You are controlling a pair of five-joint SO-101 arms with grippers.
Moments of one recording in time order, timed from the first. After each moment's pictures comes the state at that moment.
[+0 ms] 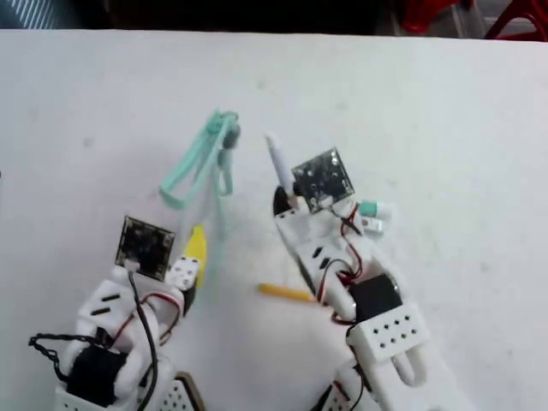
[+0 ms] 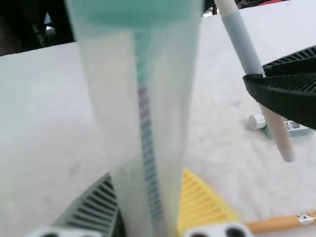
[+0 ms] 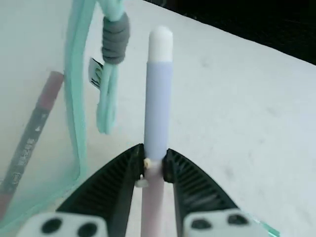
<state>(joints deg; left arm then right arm) 12.5 -104.3 77.1 63.3 0.8 -25.0 -59.5 64.5 32.7 8.2</state>
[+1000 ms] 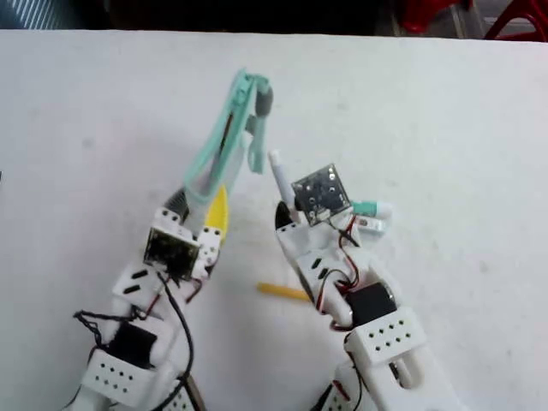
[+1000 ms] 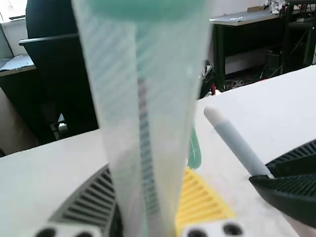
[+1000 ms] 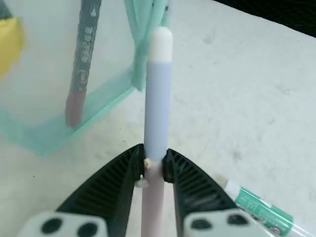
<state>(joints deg) 14.8 -94.7 97.4 9.8 -7.5 -25.1 -60.7 72.2 28.3 8.0</state>
